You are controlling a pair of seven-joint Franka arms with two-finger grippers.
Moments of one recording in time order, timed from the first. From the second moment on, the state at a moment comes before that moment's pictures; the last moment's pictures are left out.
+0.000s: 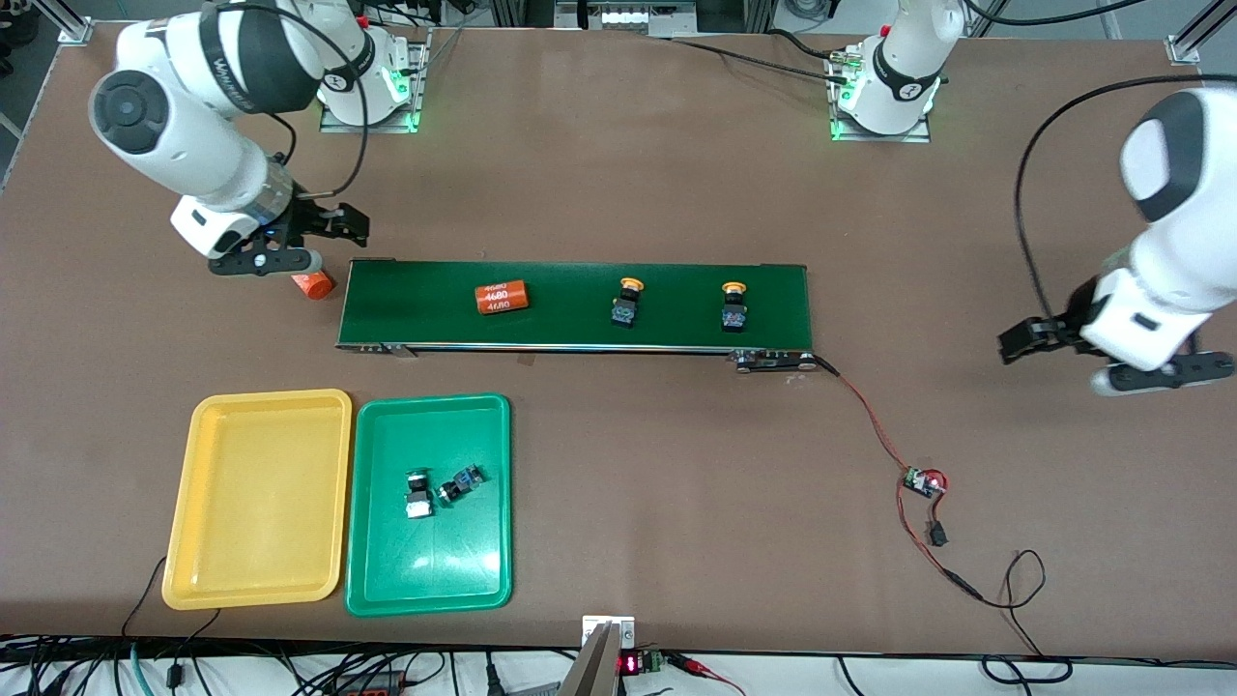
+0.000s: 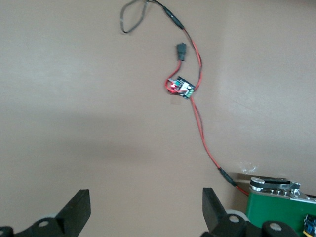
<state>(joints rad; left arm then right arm) 0.08 0.18 -0.06 -1.66 0.04 1.87 -0.16 -0.02 -0.10 0.26 -2.22 0.09 1.99 0.16</state>
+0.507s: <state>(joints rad) 0.17 0.18 -0.08 -1.50 0.03 1.66 -0.07 0.07 -0.02 0.28 -2.24 0.09 2.14 0.32</state>
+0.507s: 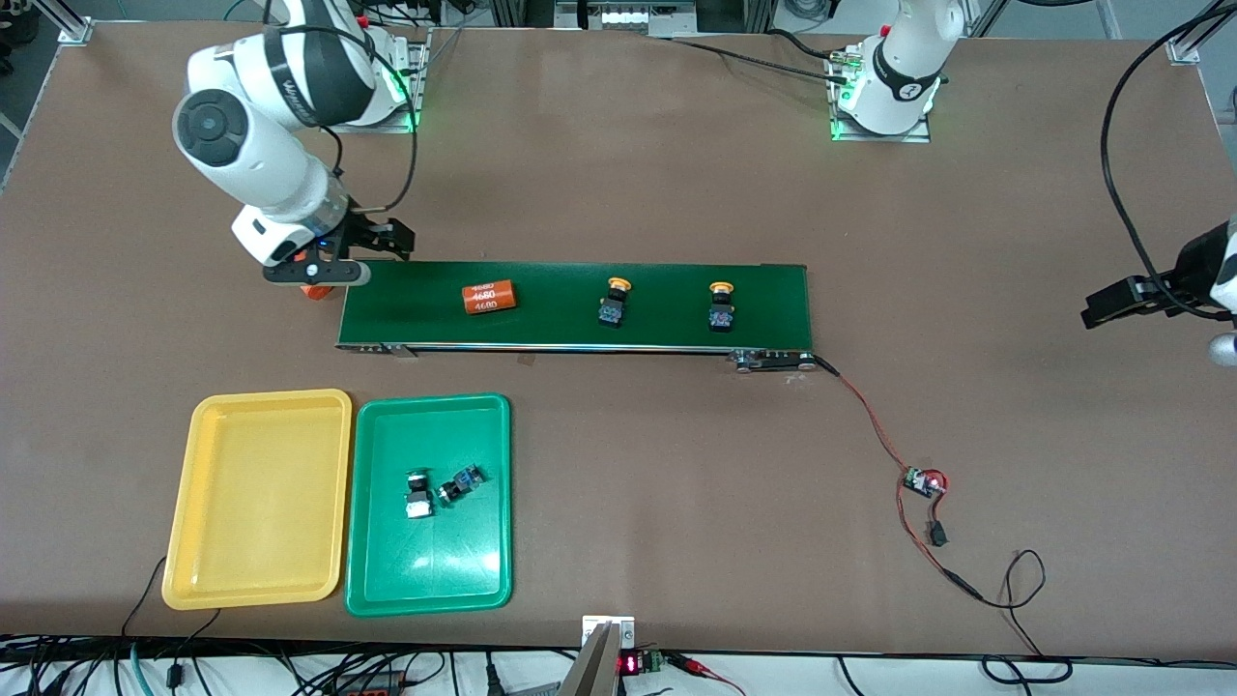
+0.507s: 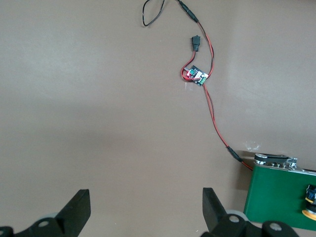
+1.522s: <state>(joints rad) 0.17 0.17 -0.11 -1.49 0.02 1.58 -0.07 0.20 0.13 0.28 -2.23 0.09 2.28 0.56</state>
